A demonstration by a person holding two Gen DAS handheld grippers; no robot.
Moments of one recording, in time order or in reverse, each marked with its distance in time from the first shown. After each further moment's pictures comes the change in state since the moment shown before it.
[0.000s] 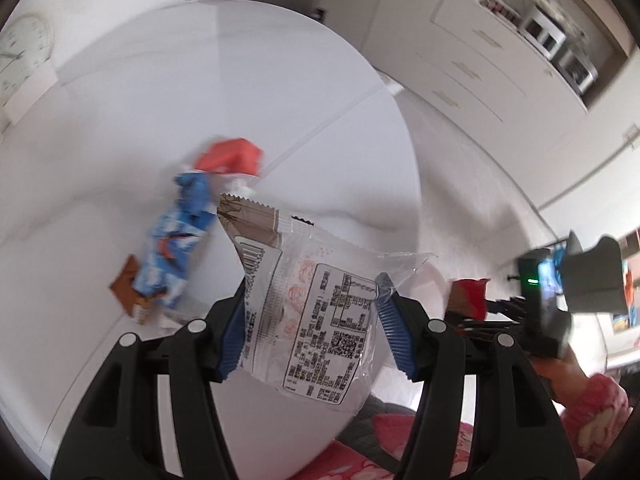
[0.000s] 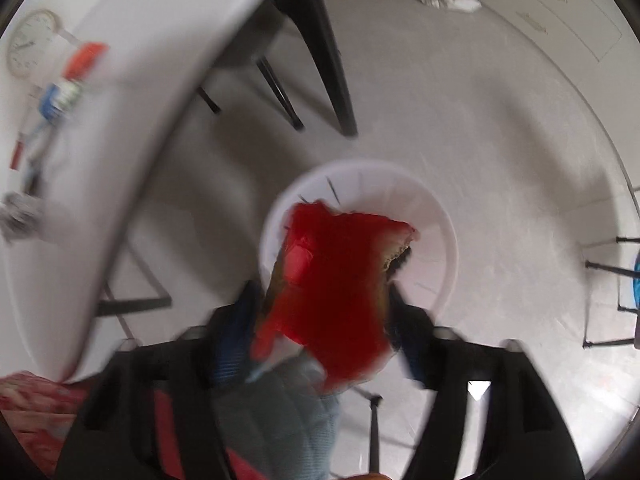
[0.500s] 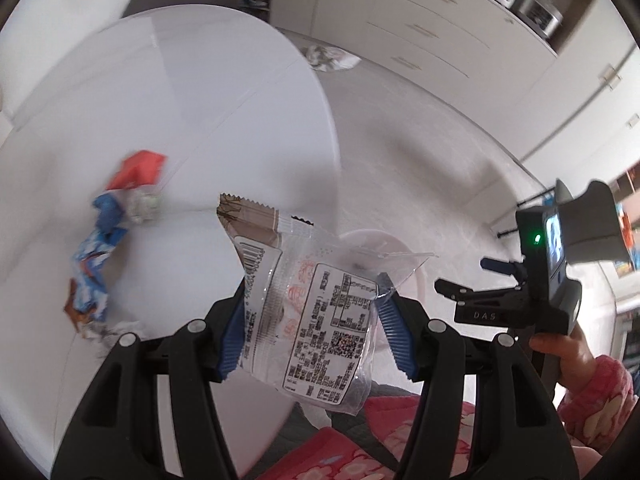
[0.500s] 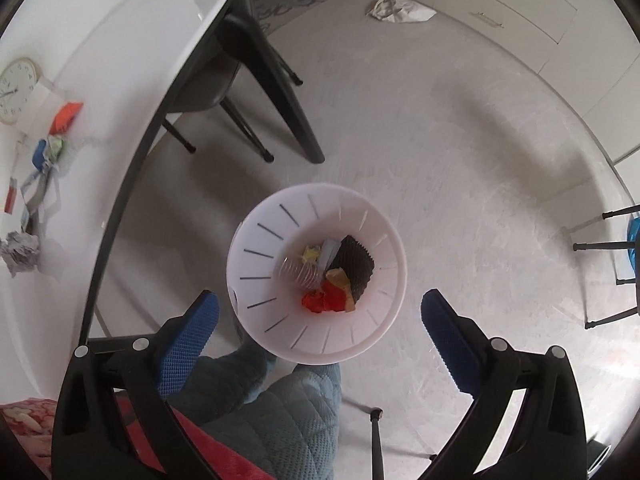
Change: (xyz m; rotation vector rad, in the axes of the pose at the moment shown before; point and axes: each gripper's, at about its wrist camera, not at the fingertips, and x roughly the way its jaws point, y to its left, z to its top) left arm 0.028 -0.092 -0.003 0.171 0.071 -0.045; right arm -0.046 -0.051 -0.013 0.112 -0.144 -0.011
